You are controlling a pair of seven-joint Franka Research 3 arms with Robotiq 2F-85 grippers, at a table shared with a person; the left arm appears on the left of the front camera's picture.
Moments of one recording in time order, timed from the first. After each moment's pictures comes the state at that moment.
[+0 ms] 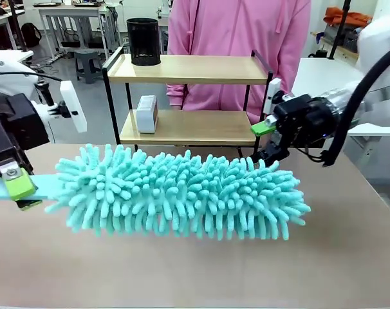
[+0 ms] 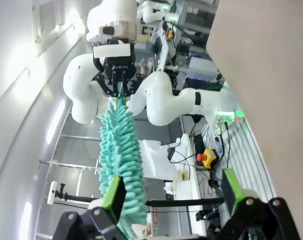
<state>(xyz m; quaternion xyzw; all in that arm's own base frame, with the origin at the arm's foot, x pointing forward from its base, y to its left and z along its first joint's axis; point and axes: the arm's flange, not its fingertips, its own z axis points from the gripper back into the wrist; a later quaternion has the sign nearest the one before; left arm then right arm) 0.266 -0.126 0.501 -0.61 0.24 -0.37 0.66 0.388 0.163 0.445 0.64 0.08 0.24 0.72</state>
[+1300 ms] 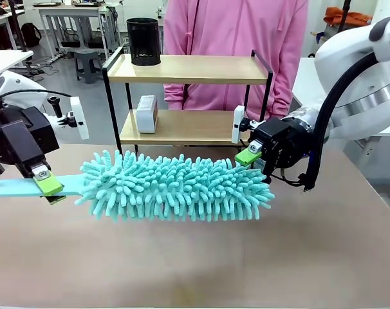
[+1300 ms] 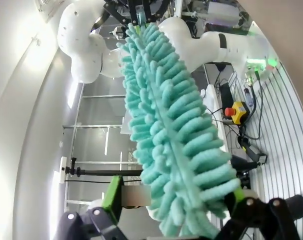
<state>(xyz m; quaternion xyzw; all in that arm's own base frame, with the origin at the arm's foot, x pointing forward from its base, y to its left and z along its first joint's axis) 0.303 -0.110 0.467 -0.61 0.22 -0.32 0.69 0.343 0.217 0.427 0.64 0.22 0.28 0.68</state>
